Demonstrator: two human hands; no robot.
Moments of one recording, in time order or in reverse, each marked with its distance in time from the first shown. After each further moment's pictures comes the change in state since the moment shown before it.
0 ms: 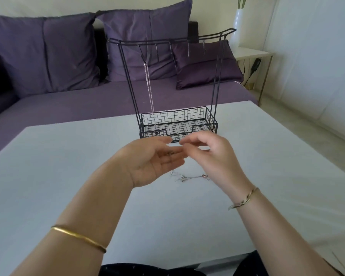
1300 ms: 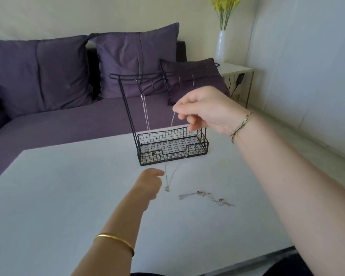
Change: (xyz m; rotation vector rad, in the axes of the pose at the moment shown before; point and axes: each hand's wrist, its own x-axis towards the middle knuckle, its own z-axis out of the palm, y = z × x) left_hand 0.030 -0.015 -0.014 0.680 0.294 0.070; right_hand 0.095 -0.103 -0.043 0.039 -0.199 0.163
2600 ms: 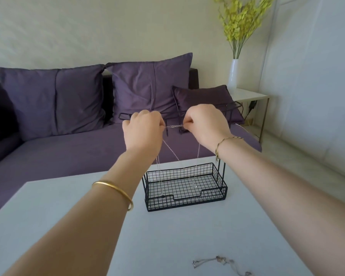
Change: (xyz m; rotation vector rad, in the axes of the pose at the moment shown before) left_hand 0.078 0.168 -0.066 0.781 0.752 0.734; right_hand 0.133 0.005 0.001 -1.010 0.334 -0.322
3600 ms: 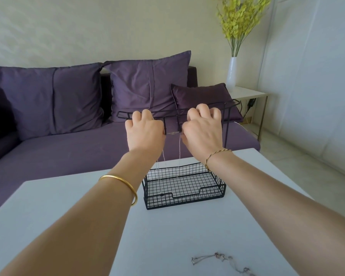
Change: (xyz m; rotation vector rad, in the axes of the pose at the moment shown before) left_hand -0.002 -0.002 0.021 0.337 -0.072 0.086; right_hand -0.017 0.002 0.037 -0.418 0.267 -0.093
